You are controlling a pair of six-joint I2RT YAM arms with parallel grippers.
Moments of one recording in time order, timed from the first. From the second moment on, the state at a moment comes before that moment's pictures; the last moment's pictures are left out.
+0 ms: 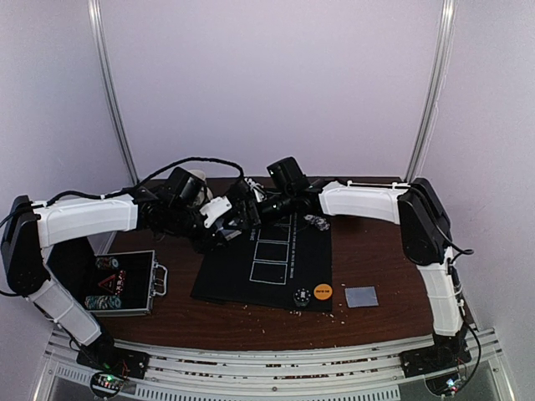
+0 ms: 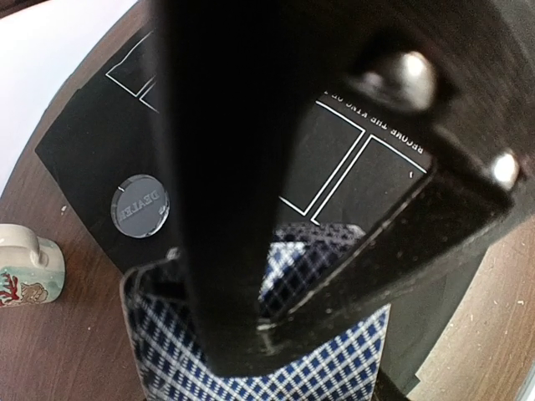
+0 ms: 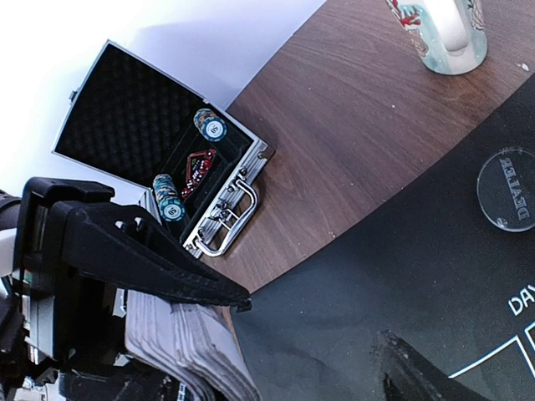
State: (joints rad) left arm -0.69 1.53 1.10 -0.44 0.13 0.35; right arm 0.77 2.23 1.82 -0.21 -0.66 0.40
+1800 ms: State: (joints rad) left arm -0.69 1.53 1.10 -0.45 0.12 0.35; right arm 0.47 1.62 1.30 -0.34 -0.38 0.43
